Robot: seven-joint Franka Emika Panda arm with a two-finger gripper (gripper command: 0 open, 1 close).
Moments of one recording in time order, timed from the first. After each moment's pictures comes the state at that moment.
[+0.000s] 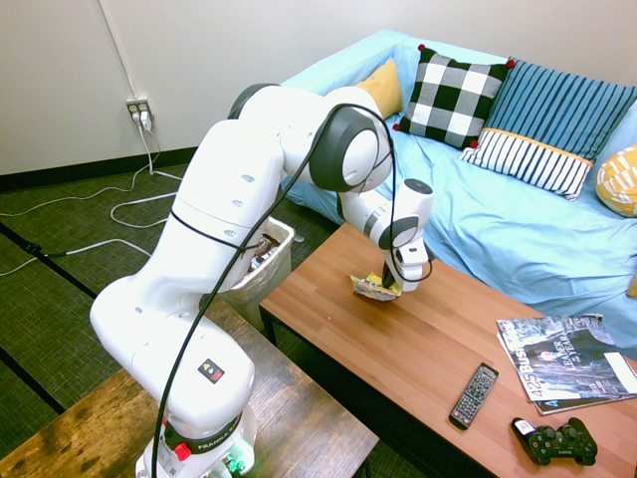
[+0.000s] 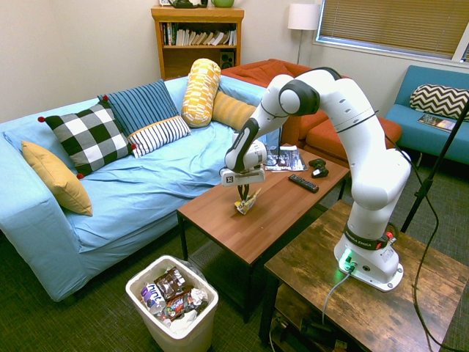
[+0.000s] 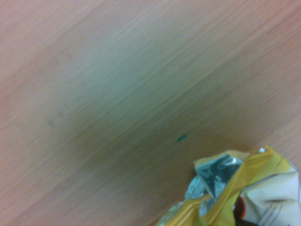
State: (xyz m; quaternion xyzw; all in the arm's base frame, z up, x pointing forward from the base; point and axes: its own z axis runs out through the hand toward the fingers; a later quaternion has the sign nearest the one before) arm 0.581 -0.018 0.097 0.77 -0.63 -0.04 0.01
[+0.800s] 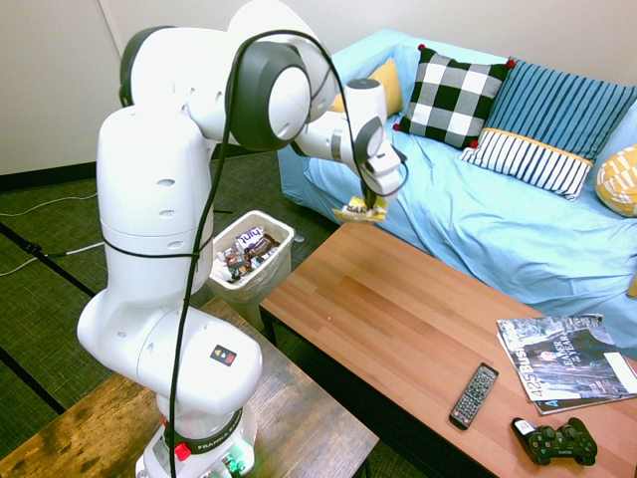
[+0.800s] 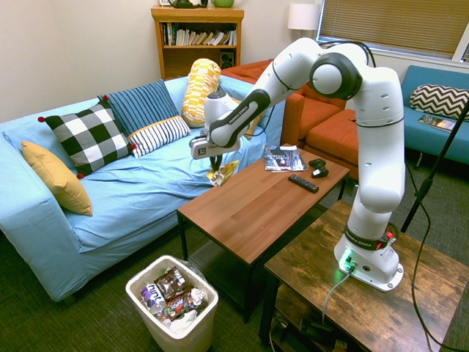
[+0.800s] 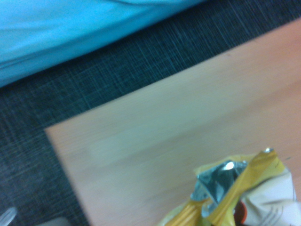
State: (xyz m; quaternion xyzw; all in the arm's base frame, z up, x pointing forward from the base) arm 0.579 0.179 0.313 0.85 -0.51 0.09 -0.01
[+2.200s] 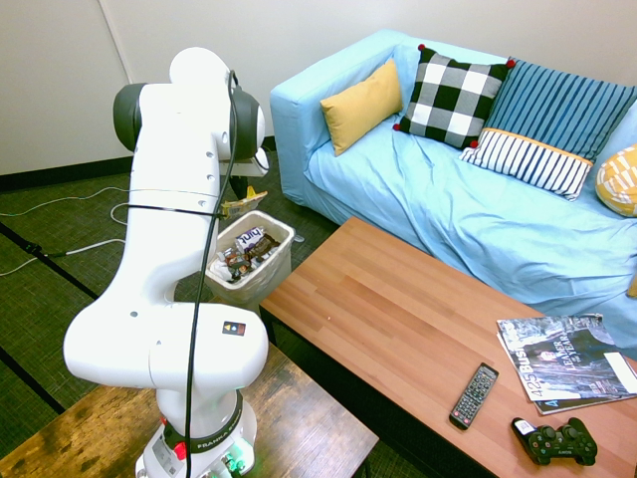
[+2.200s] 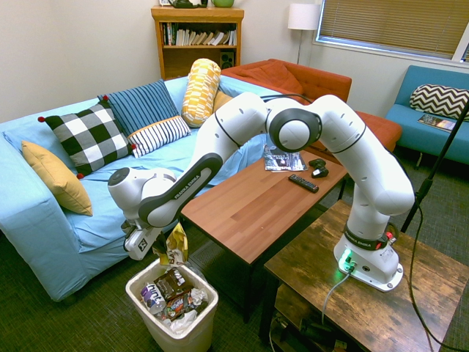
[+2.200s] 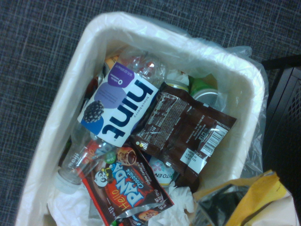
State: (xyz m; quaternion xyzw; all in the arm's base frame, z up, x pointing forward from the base) arm 0.480 0.511 0.191 0.98 -0.17 0.00 0.11
